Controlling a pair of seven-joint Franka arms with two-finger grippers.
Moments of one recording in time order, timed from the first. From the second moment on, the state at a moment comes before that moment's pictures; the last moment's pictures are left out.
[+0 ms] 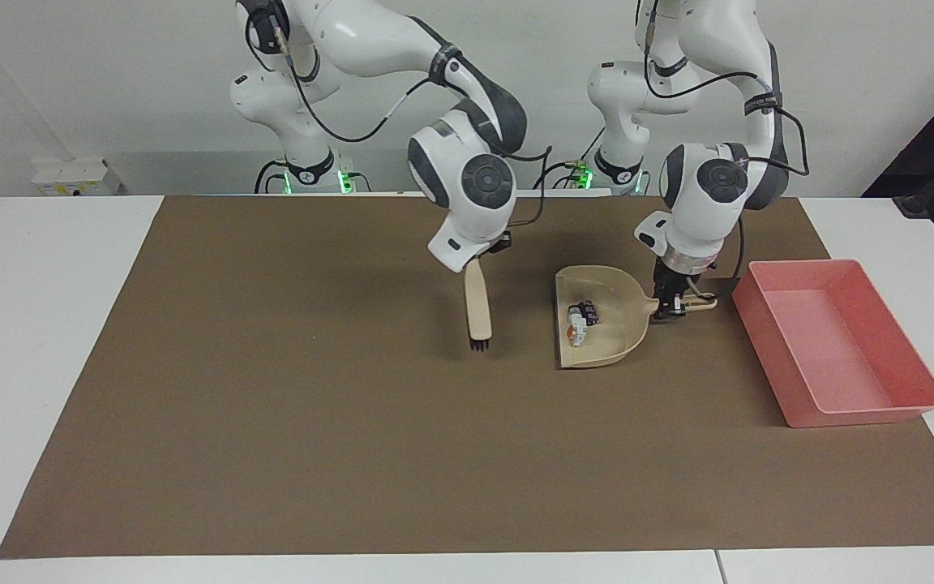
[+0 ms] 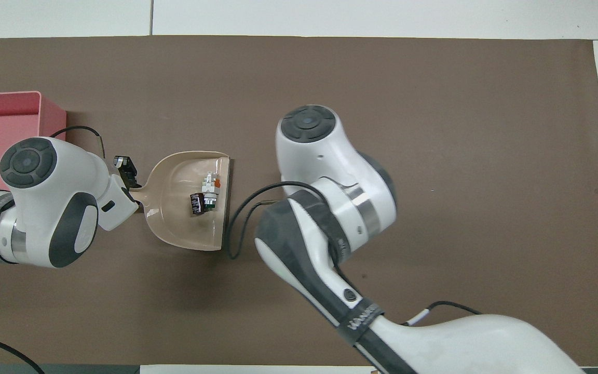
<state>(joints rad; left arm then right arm) -0.23 0.02 0.03 -2.22 0.04 2.24 1.50 0.53 0.32 0.02 -1.67 0.18 1.60 0.45</state>
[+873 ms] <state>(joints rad) 0.09 0.01 0.04 -1.93 -0.18 1.91 1.89 -0.06 0.02 0.02 -2.14 -0.04 1.77 -0.09</state>
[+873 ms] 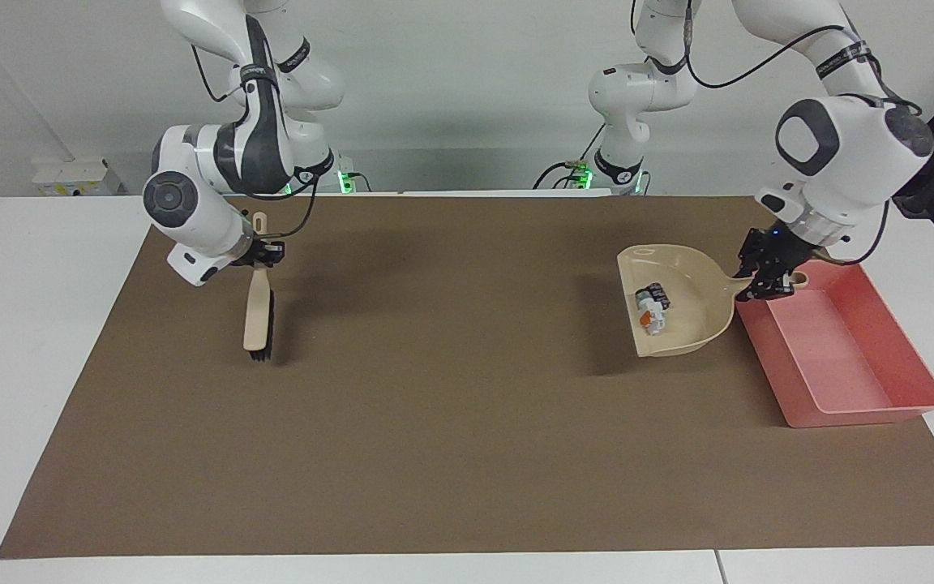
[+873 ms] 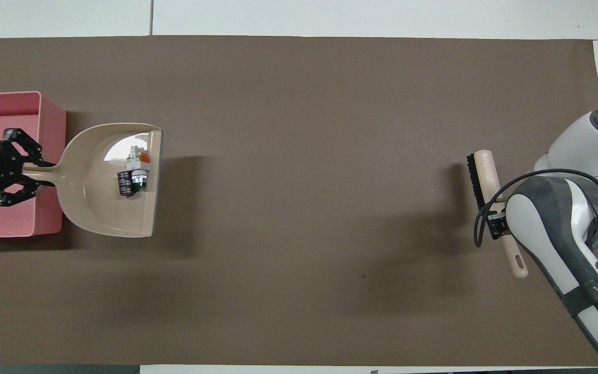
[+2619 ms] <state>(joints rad) 0.40 0.25 0.04 -1.48 0.26 1.90 2.11 -0.09 -0.04 0.04 -2.12 -0.08 1.87 -0.05</state>
